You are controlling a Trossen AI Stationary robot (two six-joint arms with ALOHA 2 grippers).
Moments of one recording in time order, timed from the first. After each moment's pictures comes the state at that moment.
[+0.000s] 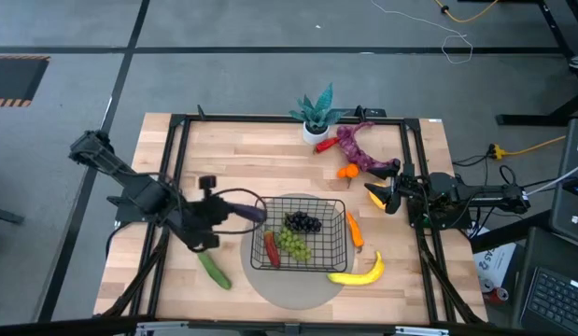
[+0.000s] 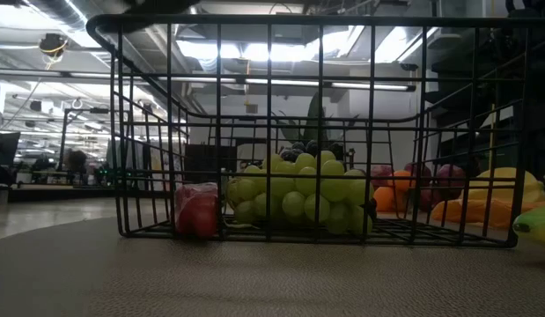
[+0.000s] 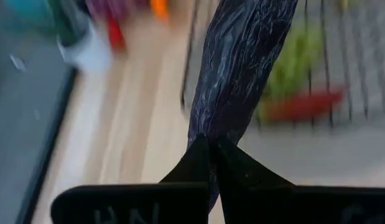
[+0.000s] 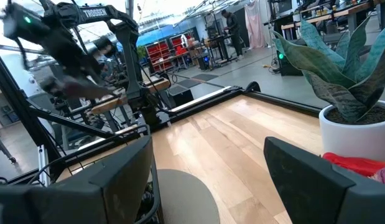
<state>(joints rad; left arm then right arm) -0.59 1.19 1.14 -0.87 -0.72 -0.36 0.04 0.01 0.01 0.06 0.31 0.34</state>
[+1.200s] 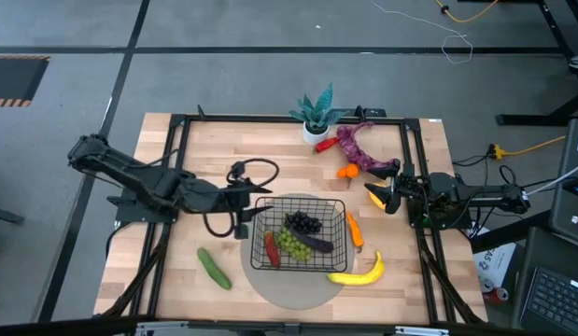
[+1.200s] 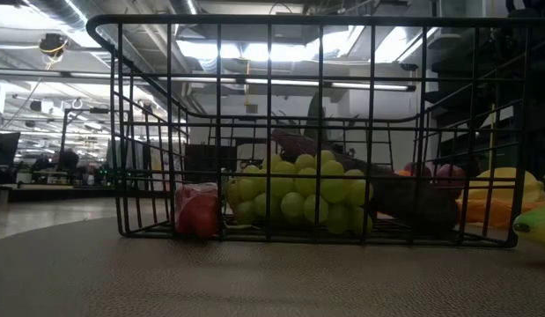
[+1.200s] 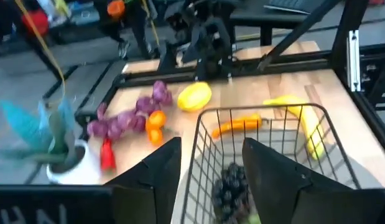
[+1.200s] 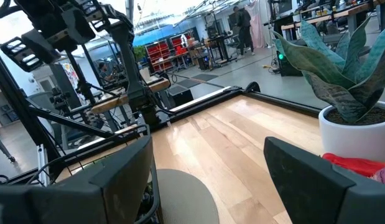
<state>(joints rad) -0.38 1.21 1.14 -0.27 -0.59 -0.02 0.04 0.01 0.01 0.06 0.31 0.33</state>
